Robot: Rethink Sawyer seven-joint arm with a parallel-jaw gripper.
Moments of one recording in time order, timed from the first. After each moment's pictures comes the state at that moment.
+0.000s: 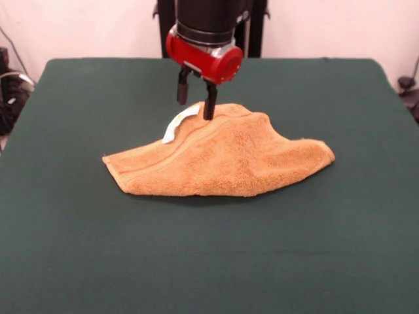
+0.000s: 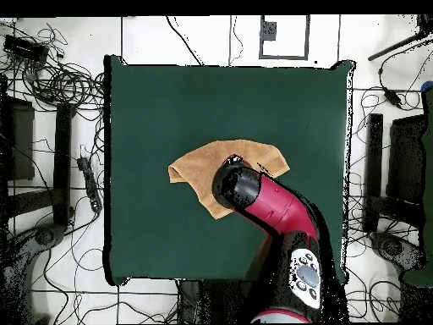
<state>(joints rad) -0.05 -0.54 -0.28 1.71 0.37 0.34 1.97</state>
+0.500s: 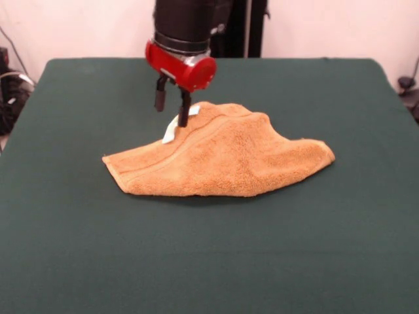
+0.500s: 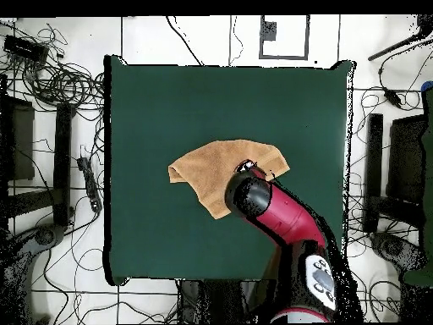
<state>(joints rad) -0.13 -0.53 -0.25 1.78 0.37 0.19 1.97</state>
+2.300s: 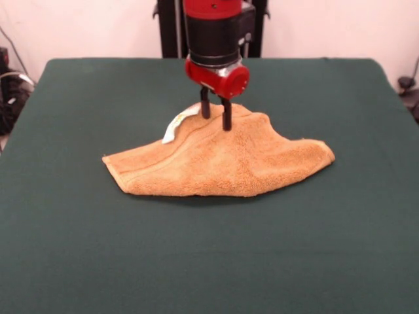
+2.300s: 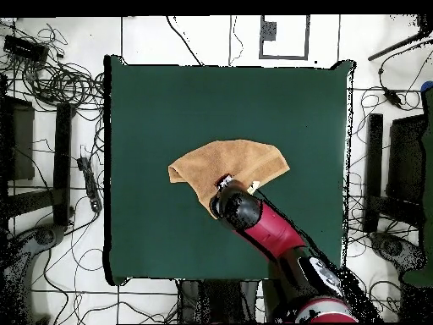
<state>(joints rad) -0.29 -0.54 0.02 1.97 0.37 0.08 1.97</state>
